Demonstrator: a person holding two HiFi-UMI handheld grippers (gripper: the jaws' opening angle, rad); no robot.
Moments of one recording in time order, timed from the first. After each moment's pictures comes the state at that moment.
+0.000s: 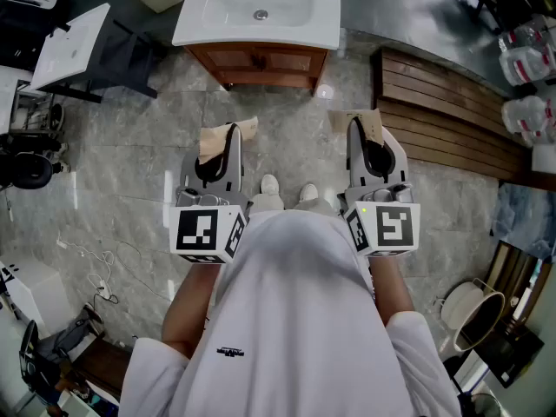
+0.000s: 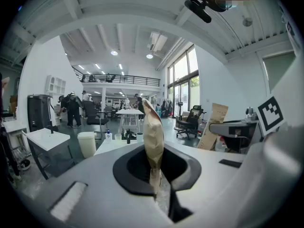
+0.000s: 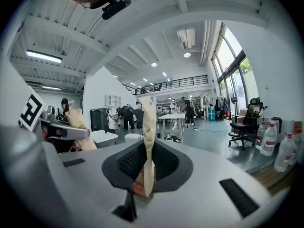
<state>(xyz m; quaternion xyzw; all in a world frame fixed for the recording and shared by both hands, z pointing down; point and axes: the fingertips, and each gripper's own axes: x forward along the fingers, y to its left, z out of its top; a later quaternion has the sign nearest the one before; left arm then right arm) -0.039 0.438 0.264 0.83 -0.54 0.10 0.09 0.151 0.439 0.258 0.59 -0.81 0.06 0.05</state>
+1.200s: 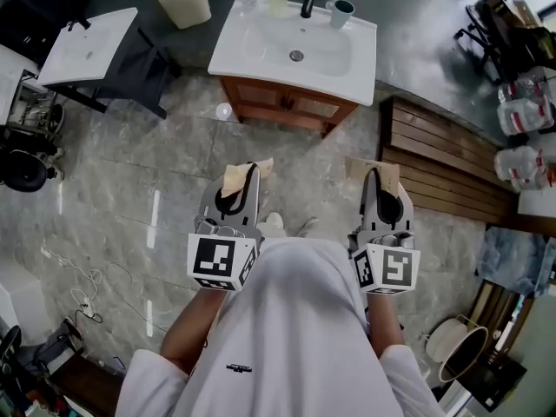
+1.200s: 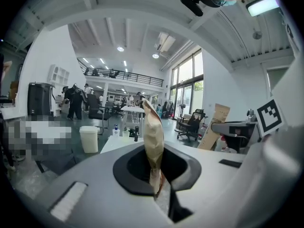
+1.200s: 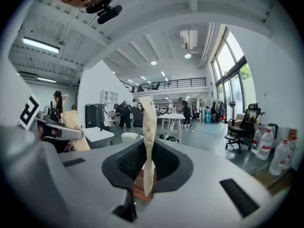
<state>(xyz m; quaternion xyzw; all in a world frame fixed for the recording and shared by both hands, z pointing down) -0.150 0.392 0.288 0.83 -0.53 0.08 0.13 0.059 0.392 0.264 0.61 -0.78 0.04 0.07</state>
